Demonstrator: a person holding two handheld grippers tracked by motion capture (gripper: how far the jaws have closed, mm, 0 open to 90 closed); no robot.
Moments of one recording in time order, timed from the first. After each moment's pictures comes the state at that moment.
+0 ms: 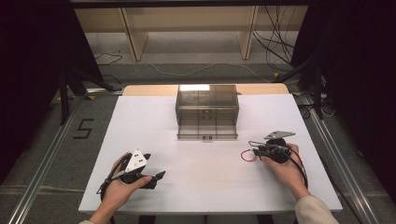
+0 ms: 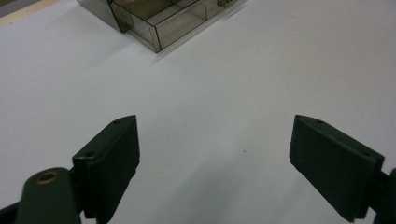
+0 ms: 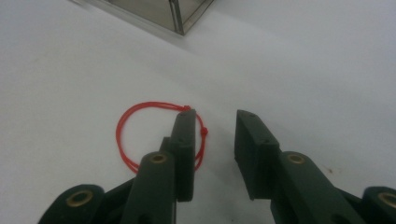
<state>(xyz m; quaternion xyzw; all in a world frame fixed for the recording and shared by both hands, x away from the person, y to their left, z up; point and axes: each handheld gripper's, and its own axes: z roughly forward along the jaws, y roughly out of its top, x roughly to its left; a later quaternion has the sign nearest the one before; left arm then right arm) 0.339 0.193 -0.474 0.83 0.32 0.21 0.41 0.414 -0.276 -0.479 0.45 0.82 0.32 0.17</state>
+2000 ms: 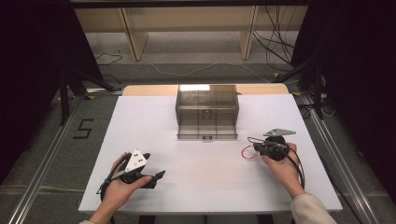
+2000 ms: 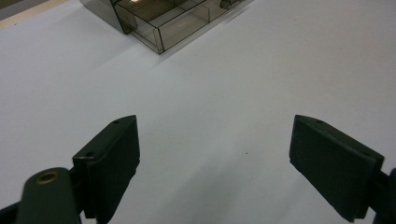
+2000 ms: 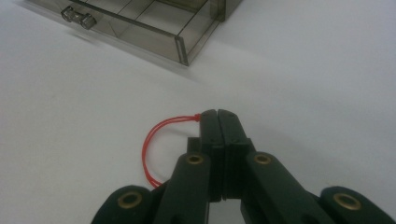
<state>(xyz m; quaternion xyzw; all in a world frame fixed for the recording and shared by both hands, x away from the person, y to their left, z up) 0.339 0.193 -0.474 0.82 0.33 0.21 0.41 0.412 -0.267 -0.467 0.47 0.79 0.35 0.18</state>
